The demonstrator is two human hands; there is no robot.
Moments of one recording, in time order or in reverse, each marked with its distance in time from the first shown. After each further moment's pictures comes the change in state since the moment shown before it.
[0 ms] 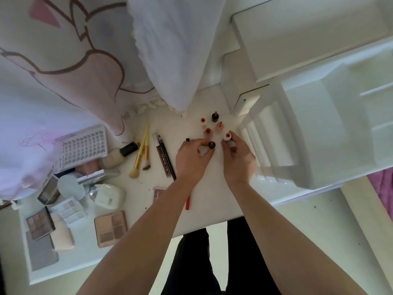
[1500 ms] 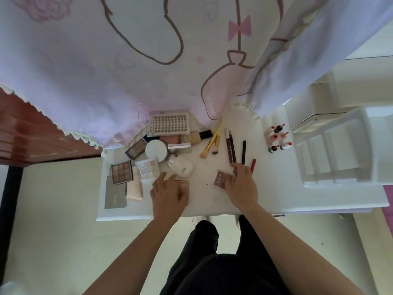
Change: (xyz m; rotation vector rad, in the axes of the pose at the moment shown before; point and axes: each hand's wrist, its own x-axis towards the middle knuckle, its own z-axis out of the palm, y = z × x) left_hand -0.176 -0.193 -0.138 0.289 0.176 -0.249; right_hand -0.152 -0.069 0.037 -0.372 -0.512 -0.209
